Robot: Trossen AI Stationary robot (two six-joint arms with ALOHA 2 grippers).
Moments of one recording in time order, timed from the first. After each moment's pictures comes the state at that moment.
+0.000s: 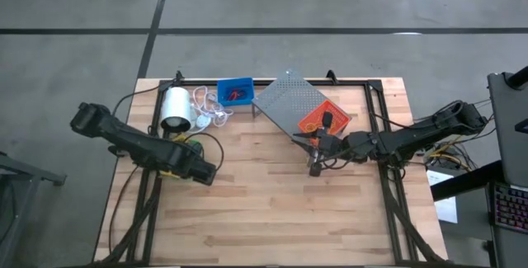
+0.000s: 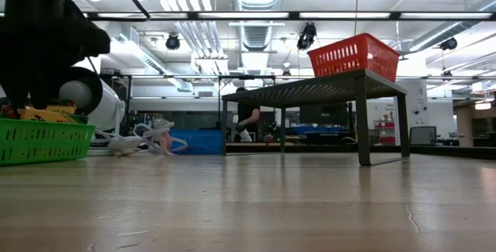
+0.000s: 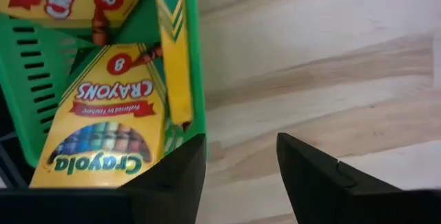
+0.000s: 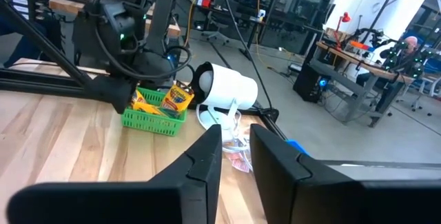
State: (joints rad) left arm -0.34 1.34 0.86 -1.15 -0.03 -1.62; right arm 0.26 1.16 0.72 0.35 0.54 -0.18
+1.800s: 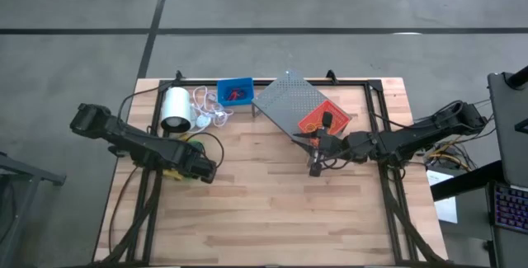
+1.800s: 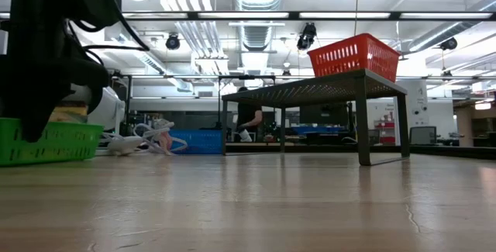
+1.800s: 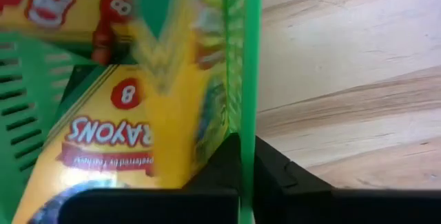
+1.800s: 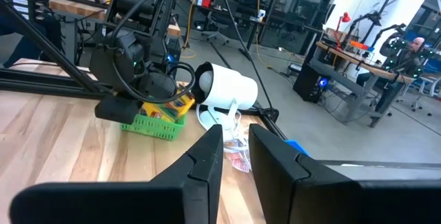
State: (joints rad) left arm -0.28 1.34 0.69 -0.98 -0.03 -1.55; right arm 0.26 1.16 0.72 0.35 0.54 -0.18
